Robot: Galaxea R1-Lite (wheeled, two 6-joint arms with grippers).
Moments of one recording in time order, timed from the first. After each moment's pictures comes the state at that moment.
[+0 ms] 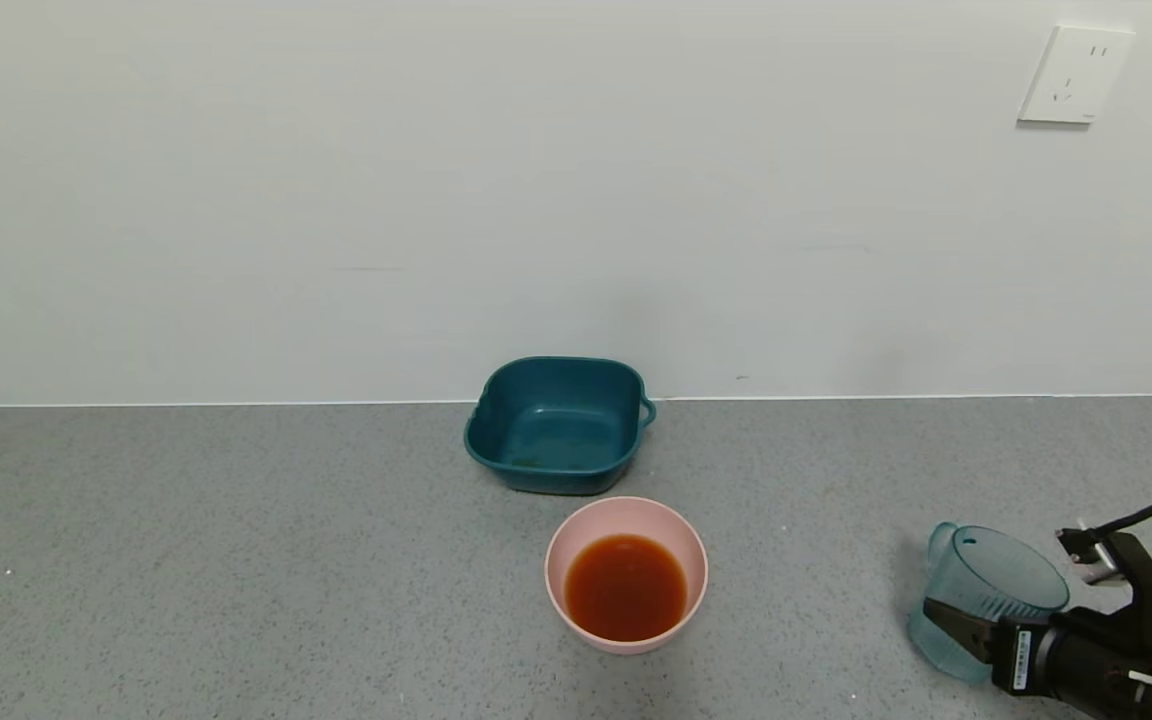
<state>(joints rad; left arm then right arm) 0.00 0.00 0.00 0.00 0.00 0.00 0.08 1.76 -0.08 -1.12 0.10 0.20</state>
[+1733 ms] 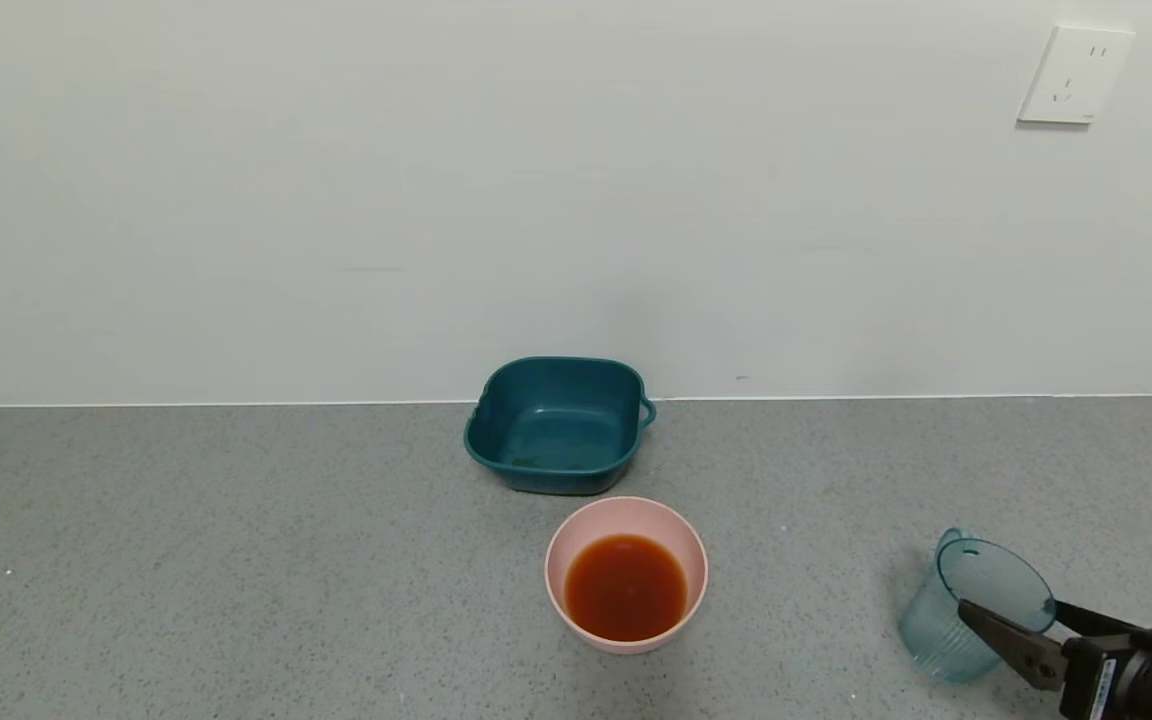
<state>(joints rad) 0.00 0.00 0.00 0.00 0.00 0.00 0.09 1.46 0.00 -1.04 0.15 0.20</state>
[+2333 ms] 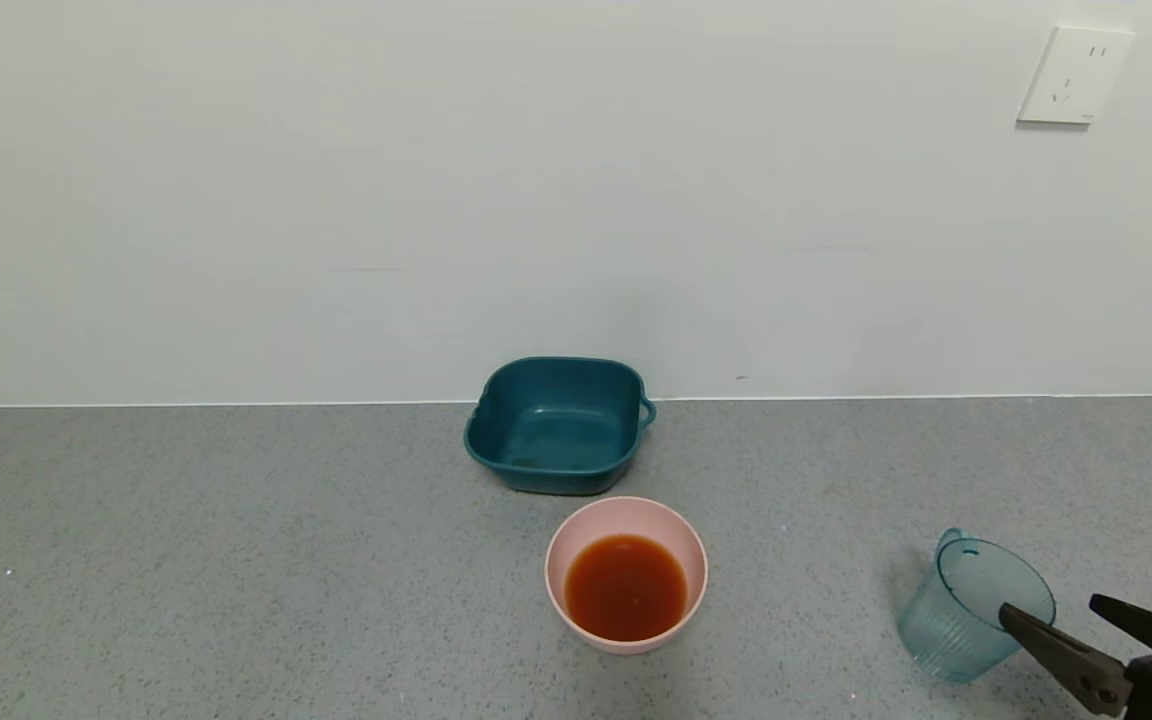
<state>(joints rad) 0.00 0.00 0.00 0.00 0.00 0.00 0.10 1.22 -0.02 -0.88 0.16 0.16</state>
